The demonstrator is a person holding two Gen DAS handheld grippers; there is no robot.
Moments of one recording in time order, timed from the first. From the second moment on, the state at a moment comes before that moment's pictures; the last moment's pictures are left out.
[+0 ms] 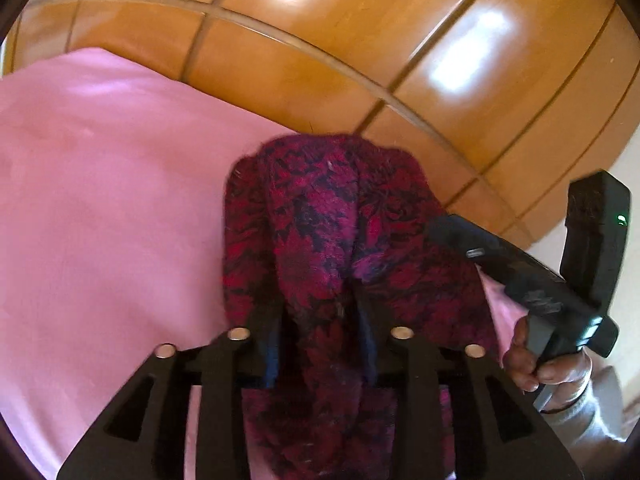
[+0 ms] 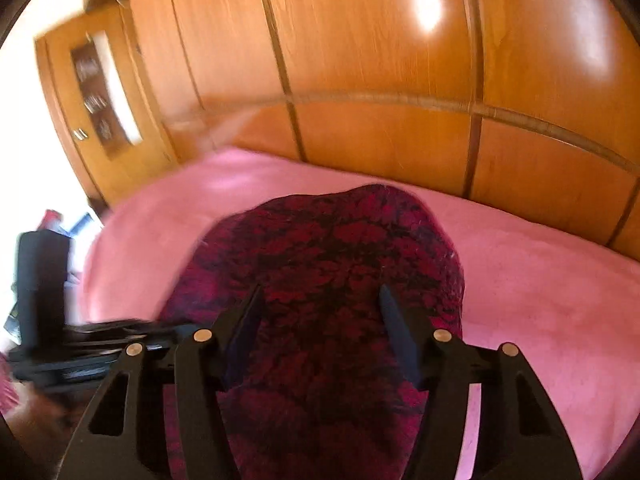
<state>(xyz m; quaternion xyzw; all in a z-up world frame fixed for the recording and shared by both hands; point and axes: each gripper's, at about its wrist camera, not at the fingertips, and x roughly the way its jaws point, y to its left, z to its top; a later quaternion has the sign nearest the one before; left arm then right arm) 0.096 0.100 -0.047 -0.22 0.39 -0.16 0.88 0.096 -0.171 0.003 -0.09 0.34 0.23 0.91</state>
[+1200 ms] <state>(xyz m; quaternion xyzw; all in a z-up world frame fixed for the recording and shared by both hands) 0.072 0.059 -0.035 -0.09 0.37 -0.04 0.93 0.153 -0.089 -0.017 -0.14 0.45 0.27 0.84</state>
